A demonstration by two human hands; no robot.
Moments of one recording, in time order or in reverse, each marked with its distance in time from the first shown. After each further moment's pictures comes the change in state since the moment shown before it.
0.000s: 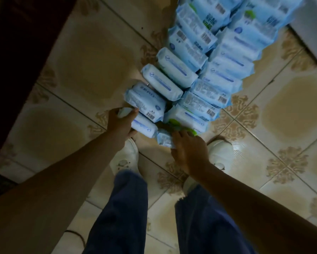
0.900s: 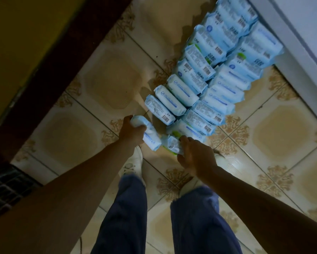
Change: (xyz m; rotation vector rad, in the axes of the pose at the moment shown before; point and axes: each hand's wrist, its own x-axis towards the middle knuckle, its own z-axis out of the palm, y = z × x) left_hand -0.050 0.021 -0.007 0.221 0.011 0.111; right_hand -0.019 -0.002 -0.067 0.009 -0.023 -0.050
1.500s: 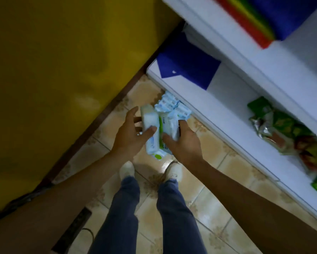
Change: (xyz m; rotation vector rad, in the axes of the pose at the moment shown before) left_hand -0.445 0.201 -0.112 0.167 -0.177 0.805; right_hand -0.274 -0.119 -0.377 0.600 0.514 0.172
